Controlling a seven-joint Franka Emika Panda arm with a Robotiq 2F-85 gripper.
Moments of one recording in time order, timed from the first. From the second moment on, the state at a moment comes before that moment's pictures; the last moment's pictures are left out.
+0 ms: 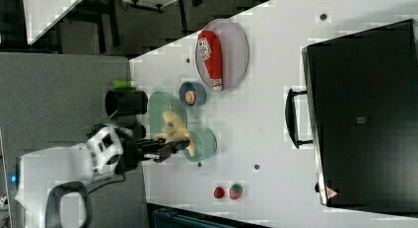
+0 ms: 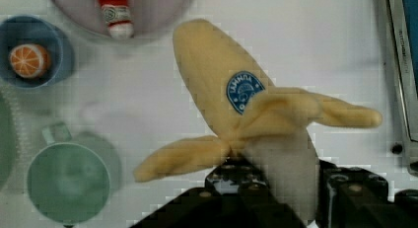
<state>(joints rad) -0.04 -0.32 0.02 -2.31 -0.02 0.44 -0.57</state>
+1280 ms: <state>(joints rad) 0.08 -0.07 0.52 -2.32 0.13 0.66 0.11</state>
